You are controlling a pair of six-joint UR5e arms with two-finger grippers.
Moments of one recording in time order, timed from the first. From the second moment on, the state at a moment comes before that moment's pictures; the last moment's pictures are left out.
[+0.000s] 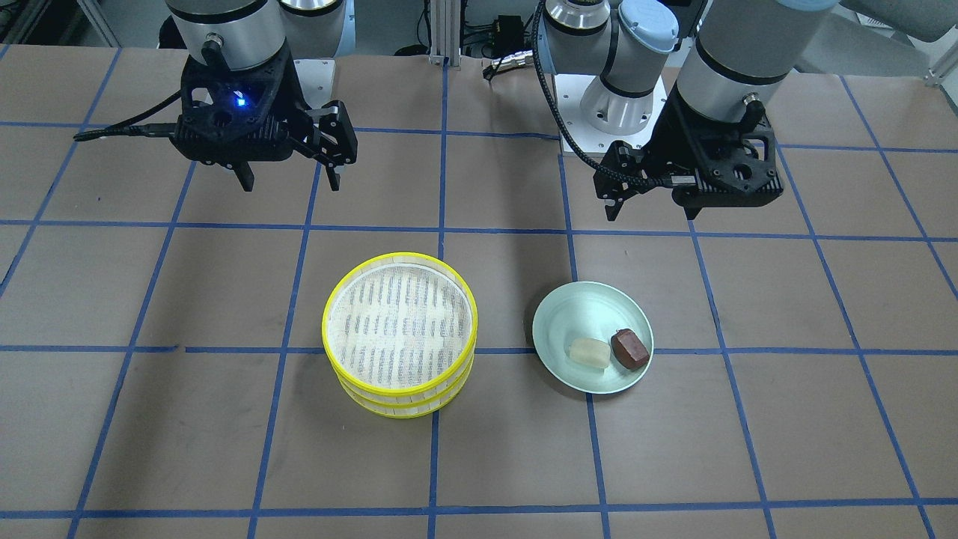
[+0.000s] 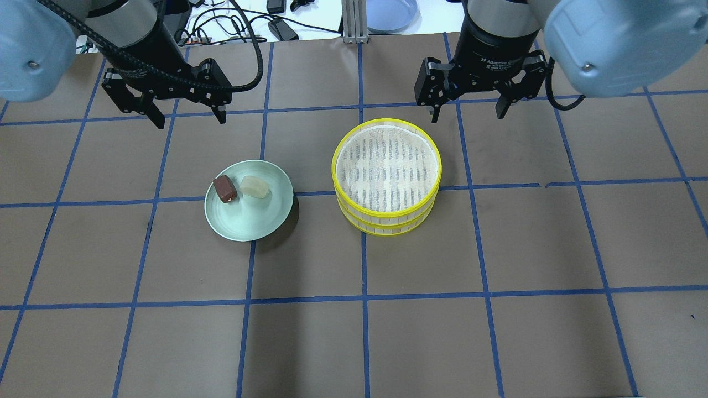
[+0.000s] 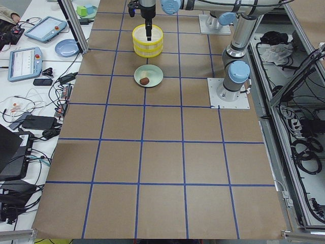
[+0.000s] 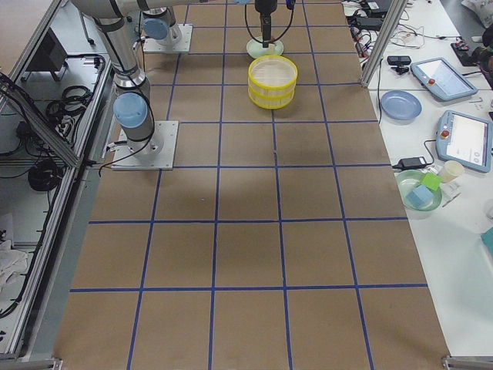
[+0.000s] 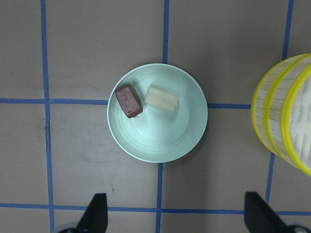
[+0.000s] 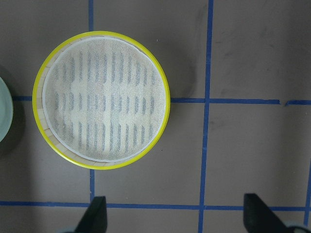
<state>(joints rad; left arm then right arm) -1.58 -1.63 -1.49 -1.59 1.57 -0.05 1.73 -1.51 1.47 -1.56 -1.57 0.13</state>
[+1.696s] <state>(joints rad) -1.58 -2.06 -1.72 -1.04 1.56 -0.06 1.73 -1.26 1.67 -1.88 -1.56 0.14</state>
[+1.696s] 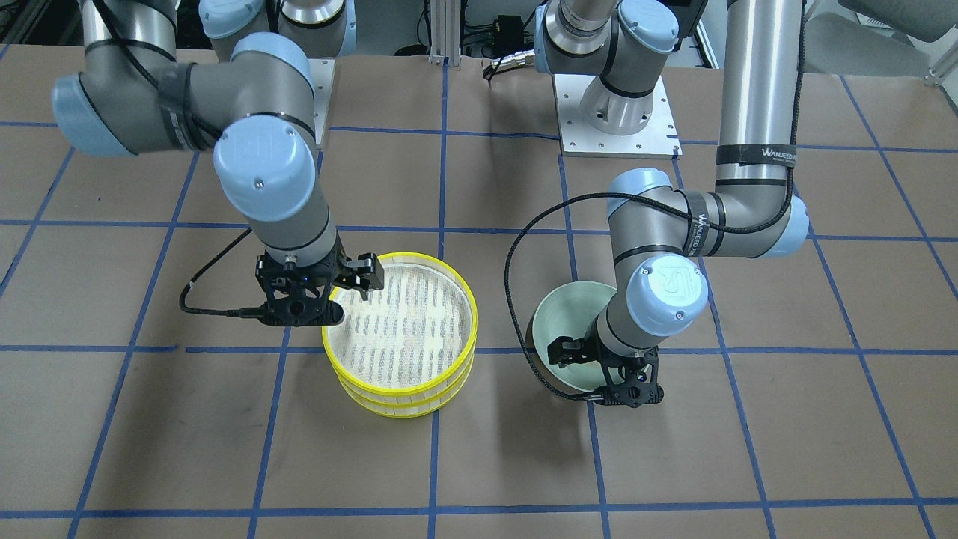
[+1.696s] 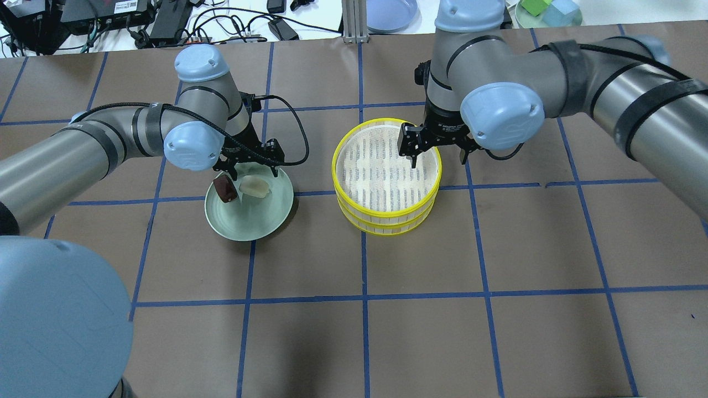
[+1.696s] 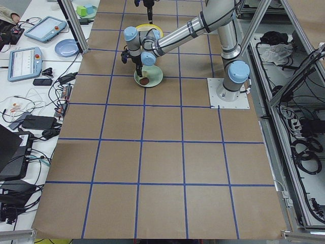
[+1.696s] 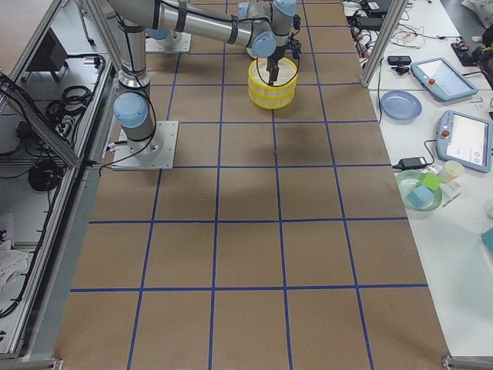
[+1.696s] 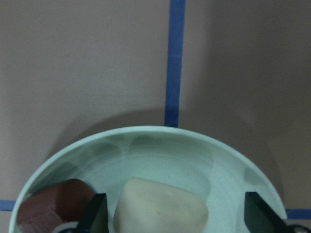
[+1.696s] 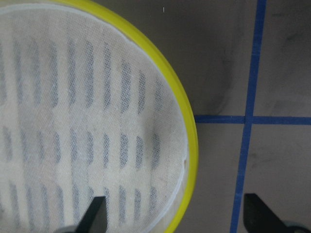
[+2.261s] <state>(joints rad) -1.59 -2.06 -1.75 -1.05 1.55 -0.09 1.73 -1.21 1.67 -1.93 -1.56 0.14</state>
